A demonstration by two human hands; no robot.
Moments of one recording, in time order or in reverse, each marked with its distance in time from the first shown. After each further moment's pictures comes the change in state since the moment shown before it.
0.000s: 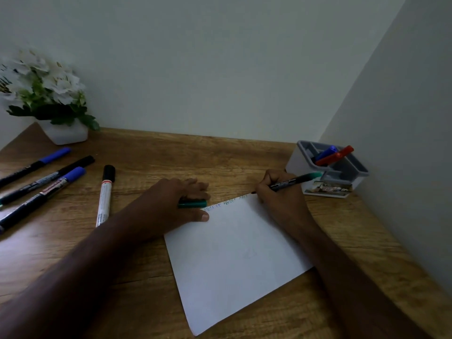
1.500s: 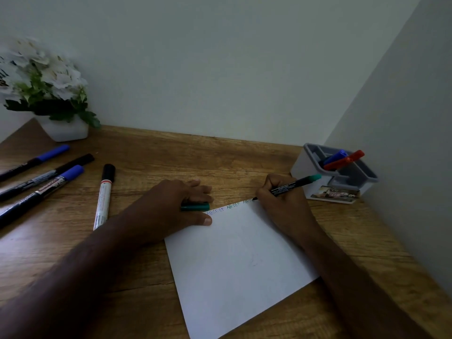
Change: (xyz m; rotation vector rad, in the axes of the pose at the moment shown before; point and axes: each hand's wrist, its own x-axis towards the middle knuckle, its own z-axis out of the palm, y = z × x) left_hand -0.001 0.005 -0.002 -0.009 0.020 -0.002; right_hand 0.001 0.004 0.004 -0.039 -0.051 -0.022
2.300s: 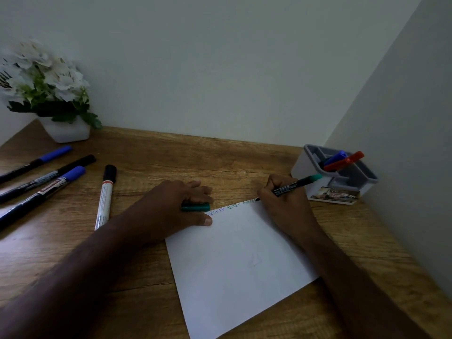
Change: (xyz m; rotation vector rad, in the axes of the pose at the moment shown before) left_hand 0.003 -0.004 0.003 0.007 0.028 0.009; right_hand 0.003 0.004 -0.002 -0.010 0.041 -0.011
